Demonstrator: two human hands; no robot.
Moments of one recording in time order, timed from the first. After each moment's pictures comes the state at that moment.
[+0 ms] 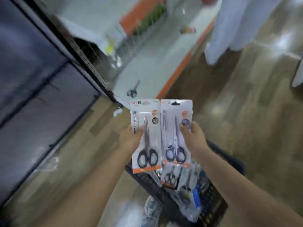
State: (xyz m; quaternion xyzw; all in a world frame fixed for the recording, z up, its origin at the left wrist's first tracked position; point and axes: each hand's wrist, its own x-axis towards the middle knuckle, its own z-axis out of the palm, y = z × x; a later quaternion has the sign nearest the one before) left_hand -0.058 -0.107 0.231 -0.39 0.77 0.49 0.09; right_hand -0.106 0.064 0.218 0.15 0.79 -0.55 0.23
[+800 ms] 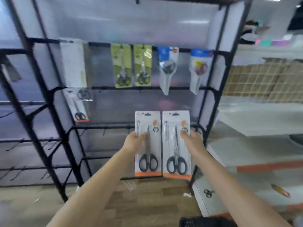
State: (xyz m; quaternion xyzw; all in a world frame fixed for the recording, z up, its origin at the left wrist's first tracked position) left_hand 0.289 -0.251 0.694 -0.50 0.60 0.52 -0.34; right_hand 0.124 -0.145 0.721 -0.34 0.72 -0.55 0.27
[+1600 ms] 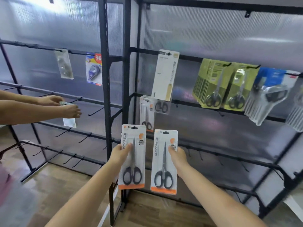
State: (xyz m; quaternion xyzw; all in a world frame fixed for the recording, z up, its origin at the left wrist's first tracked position) left_hand 0.596 -0.409 0.664 -0.61 0.44 0.49 -0.44; right_hand 0.391 -0.399 0.659 -0.40 0.67 -0.47 0.41
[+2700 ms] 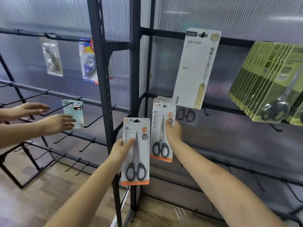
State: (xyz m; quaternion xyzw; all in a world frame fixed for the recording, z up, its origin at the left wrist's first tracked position) left_hand 0.623 -0.564 0.656 -0.61 0.42 0.48 -0.46; right_hand 0.451 -0.625 0.679 -0.43 0.65 -0.52 0.35
